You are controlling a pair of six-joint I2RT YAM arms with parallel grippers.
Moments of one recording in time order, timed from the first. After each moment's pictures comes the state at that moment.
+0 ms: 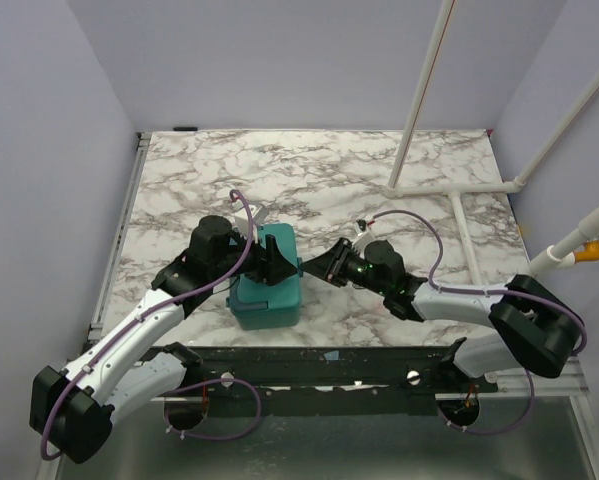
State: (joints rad) left arm -0.55 0.92 0.67 -0.22 0.45 -0.43; right arm 0.84 1.40 0.49 0.67 -0.12 1.15
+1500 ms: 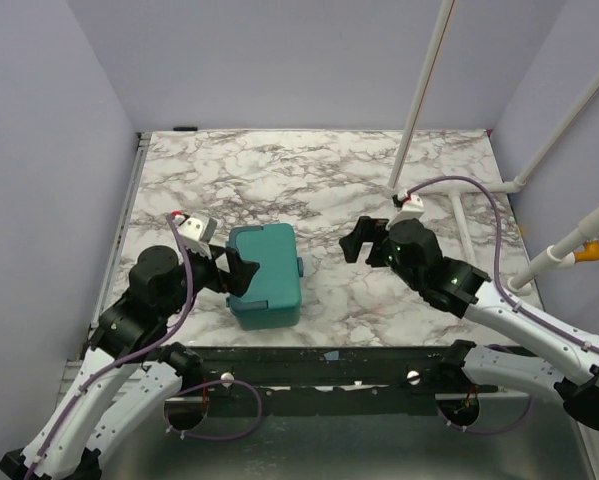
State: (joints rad) left arm -0.55 0.53 0.80 -0.58 0.09 -0.27; right arm 0.85 0.98 0.79 -0.25 0.37 0.60
